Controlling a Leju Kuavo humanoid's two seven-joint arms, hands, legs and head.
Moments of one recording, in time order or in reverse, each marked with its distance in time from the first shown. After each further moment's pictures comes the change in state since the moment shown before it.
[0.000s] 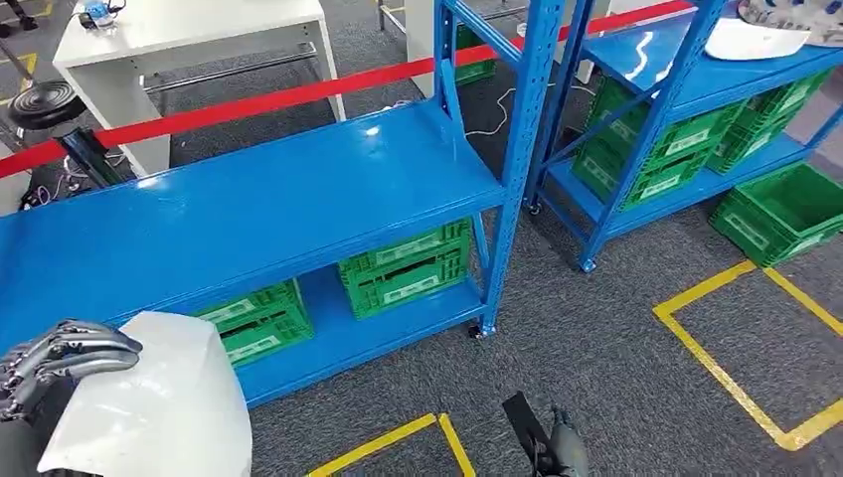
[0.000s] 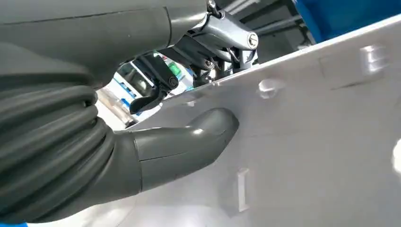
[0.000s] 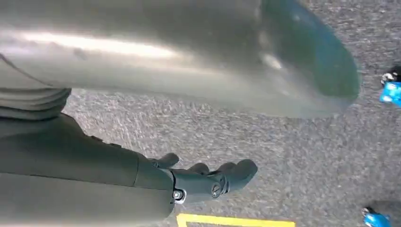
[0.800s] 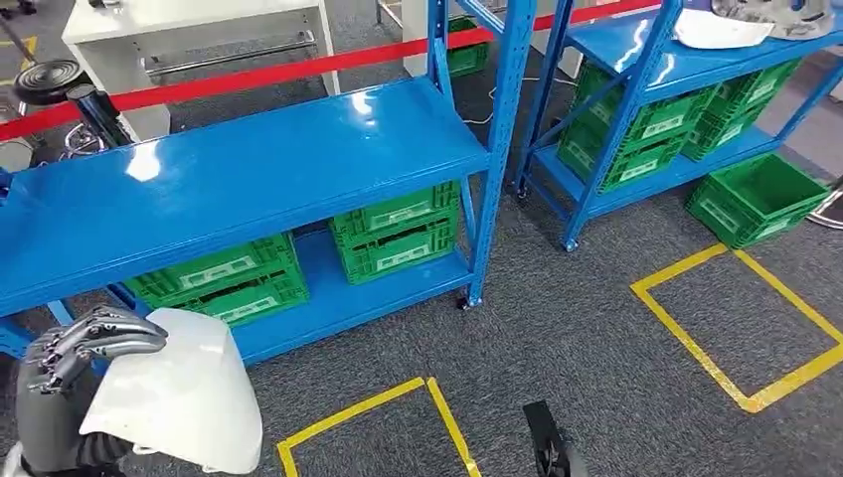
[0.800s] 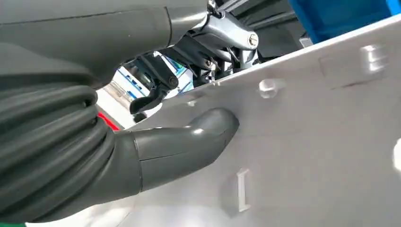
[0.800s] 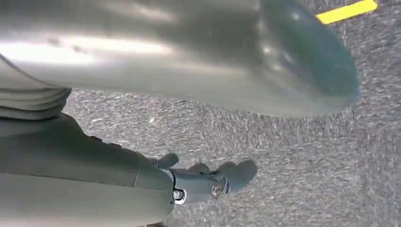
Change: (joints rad) left arm -0.038 -0.024 -0.006 0.072 -0.025 -0.040 0.000; right arm 0.008 -0.007 -0.115 0.000 -0.119 0.137 -0.020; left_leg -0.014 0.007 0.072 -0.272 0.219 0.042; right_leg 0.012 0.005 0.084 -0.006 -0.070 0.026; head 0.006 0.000
